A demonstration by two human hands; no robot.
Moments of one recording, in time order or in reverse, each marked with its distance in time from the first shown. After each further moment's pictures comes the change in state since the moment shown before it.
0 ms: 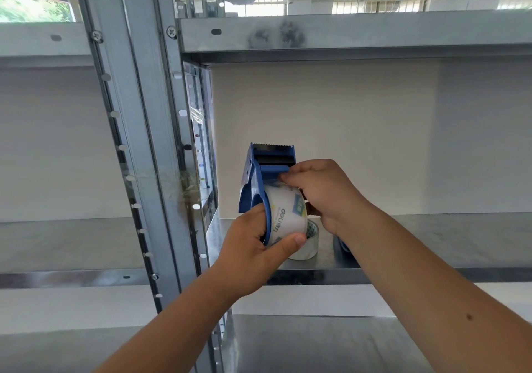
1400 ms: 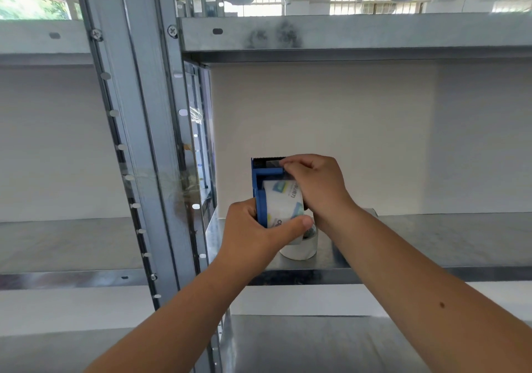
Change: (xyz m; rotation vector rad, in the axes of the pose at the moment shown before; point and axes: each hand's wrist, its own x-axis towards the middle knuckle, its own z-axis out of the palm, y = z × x) left_hand 0.012 0.015 0.005 -0.359 0.195 -0.272; right_hand 0.021 0.017 0.008 -0.007 0.163 -0.239
